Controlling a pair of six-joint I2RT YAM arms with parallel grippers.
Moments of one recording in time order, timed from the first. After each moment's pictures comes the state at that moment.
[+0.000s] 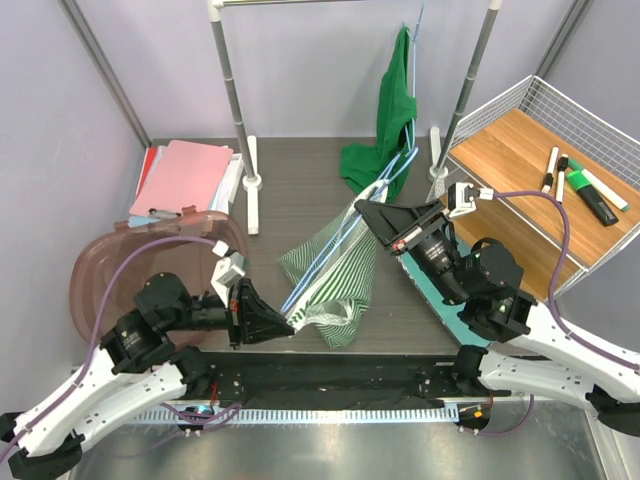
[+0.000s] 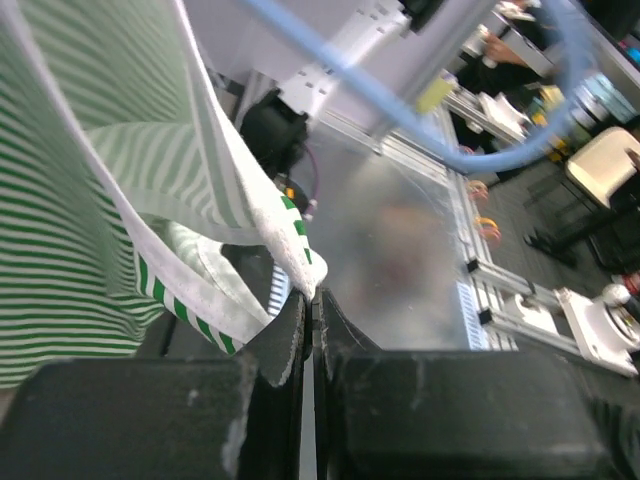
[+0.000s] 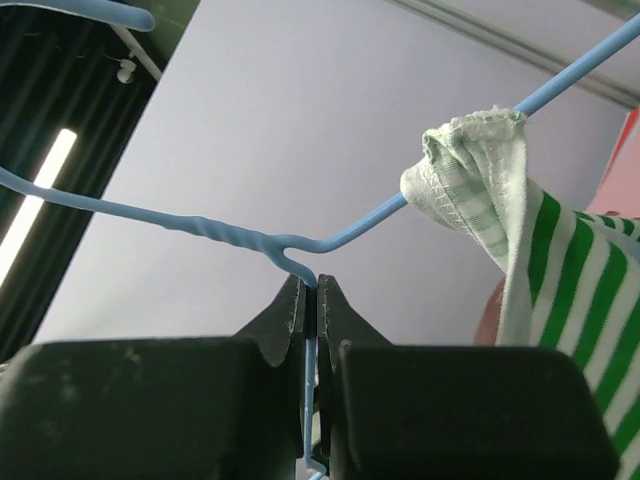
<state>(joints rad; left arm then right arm) -0.89 0.47 0.74 -0.29 0.67 -0.50 1.05 0.80 0.92 0.26 0.38 1.15</state>
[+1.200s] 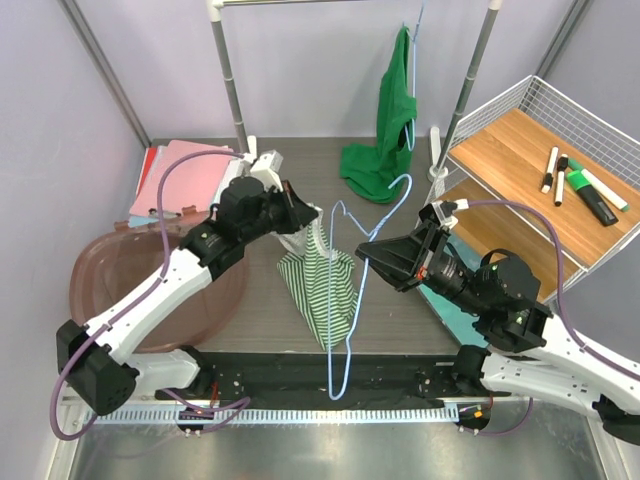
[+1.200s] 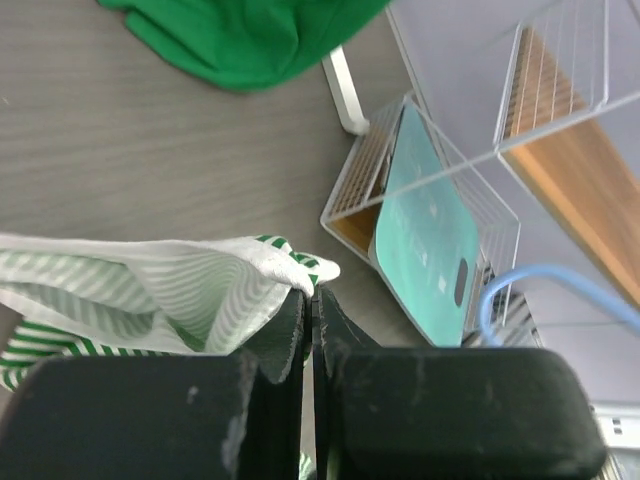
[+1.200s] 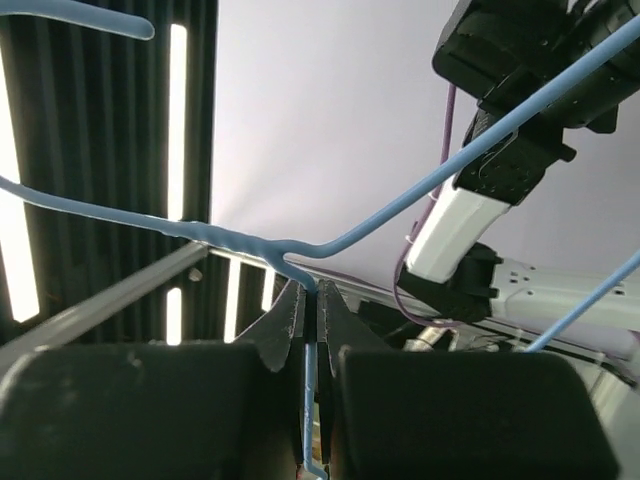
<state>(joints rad) -0.65 1.21 1.13 -0.23 0.07 -0.63 1.05 0.66 0.83 0.22 0.01 1.64</state>
